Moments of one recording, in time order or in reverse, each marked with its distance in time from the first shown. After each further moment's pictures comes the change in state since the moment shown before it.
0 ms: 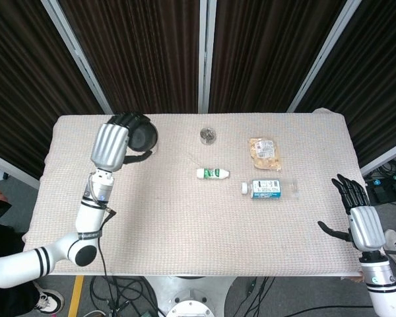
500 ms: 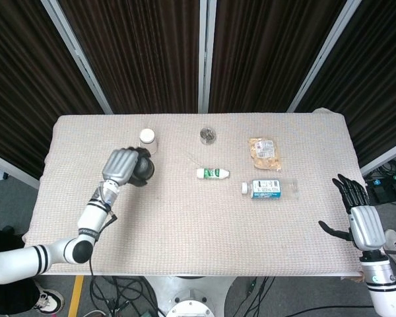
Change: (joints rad) left arm -0.076 0.055 0.159 0.019 -0.438 -0.462 0.139; right arm 0.002 -0.002 0.000 0.015 0.013 -0.013 0.010
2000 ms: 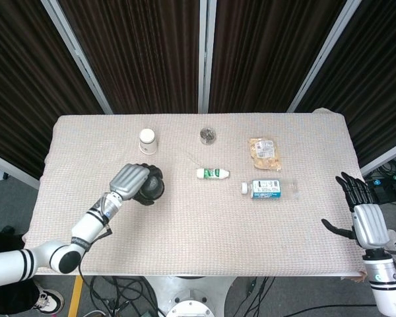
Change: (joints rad) left arm -0.001 0.112 0.105 -0.131 0.278 -0.024 -0.227; right arm 0.004 0.013 0.004 0.006 0.004 -0.002 0.001
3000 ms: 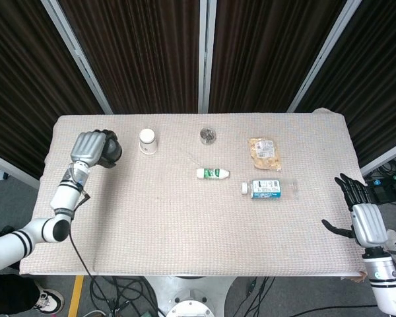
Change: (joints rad) left arm 0.001 -0.046 -0.068 0.393 -0.167 -0.050 0.033; right arm 0.011 -0.013 -0.006 0.039 0.020 -0.046 0.026
